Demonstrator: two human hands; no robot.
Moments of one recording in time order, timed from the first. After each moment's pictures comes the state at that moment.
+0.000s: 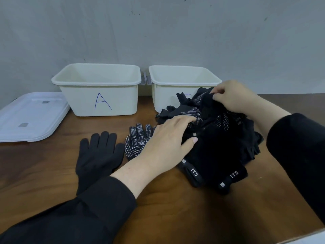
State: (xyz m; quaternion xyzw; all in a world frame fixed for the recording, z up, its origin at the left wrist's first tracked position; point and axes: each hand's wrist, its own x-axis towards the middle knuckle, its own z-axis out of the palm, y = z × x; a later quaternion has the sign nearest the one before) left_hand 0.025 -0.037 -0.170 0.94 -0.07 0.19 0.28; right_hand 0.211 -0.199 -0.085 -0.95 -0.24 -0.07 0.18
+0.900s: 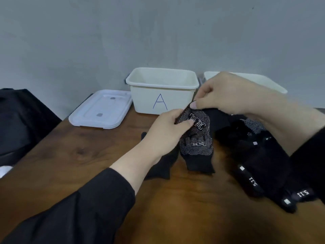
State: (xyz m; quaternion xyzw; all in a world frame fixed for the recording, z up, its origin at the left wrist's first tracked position) left_hand -0.050 0.070 -0.145 0.75 0.10 0.20 0.62; right_hand 0.058 -0.056 -0.036 -0.87 -0.42 0.05 0.26
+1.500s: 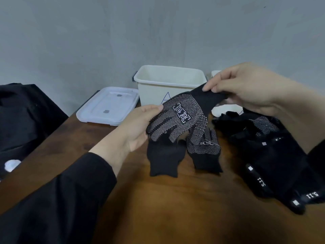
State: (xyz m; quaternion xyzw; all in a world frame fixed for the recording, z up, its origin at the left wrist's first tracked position) left_hand -0.077 0.147 -0.152 0.58 0.16 0.16 0.79; right_hand 0.059 -0.055 -0.031 -0.76 -0.35 0.22 0.50
